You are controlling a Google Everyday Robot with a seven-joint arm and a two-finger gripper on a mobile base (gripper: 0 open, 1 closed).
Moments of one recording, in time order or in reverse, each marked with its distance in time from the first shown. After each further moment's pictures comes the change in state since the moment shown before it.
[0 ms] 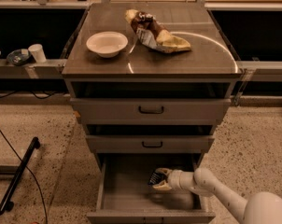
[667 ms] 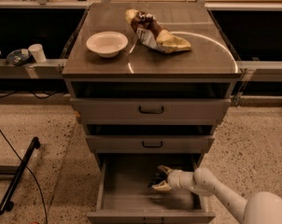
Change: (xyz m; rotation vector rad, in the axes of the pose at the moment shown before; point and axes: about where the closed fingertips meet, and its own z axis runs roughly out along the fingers) arm 0.000 0.000 0.000 0.000 0.000 0.000
